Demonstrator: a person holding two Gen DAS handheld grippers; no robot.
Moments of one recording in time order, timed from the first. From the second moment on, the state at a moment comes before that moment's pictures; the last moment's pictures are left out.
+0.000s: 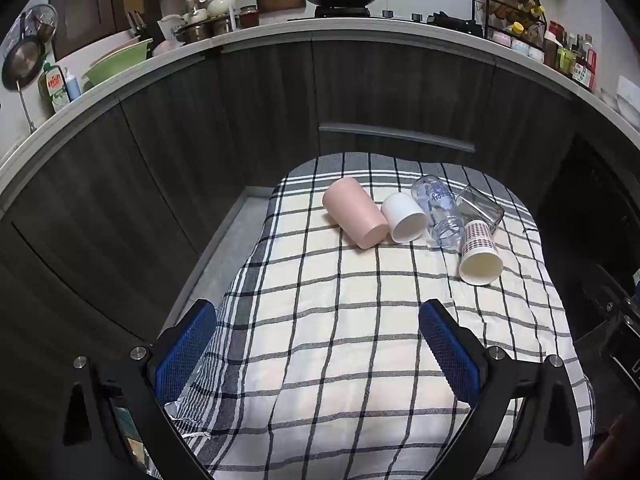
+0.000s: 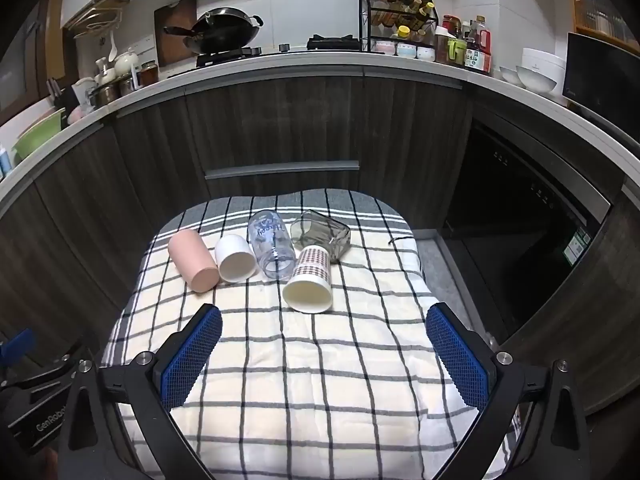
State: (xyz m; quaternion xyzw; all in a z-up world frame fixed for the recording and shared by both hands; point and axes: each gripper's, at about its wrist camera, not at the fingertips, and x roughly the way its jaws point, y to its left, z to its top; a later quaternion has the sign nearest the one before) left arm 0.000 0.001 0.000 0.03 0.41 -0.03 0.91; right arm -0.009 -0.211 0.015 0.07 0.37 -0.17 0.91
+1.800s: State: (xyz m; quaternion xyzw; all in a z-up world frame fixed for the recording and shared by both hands) left arm -0.008 0.000 0.012 0.04 0.39 -0.04 0.92; right arm -0.018 -0.206 0.031 0.06 0.35 -0.16 0.92
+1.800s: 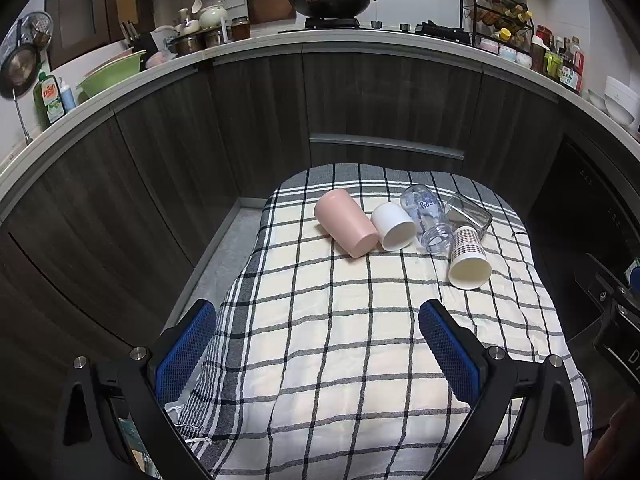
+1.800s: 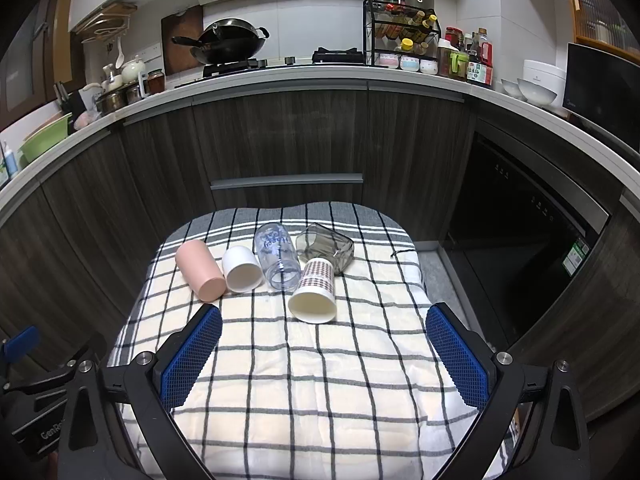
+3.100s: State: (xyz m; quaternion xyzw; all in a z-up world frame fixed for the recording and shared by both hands) left arm 0.024 -0.005 -0.003 0.05 0.39 -0.03 0.92; right arm 0.016 -0.213 0.010 0.07 0.37 -0.16 0.91
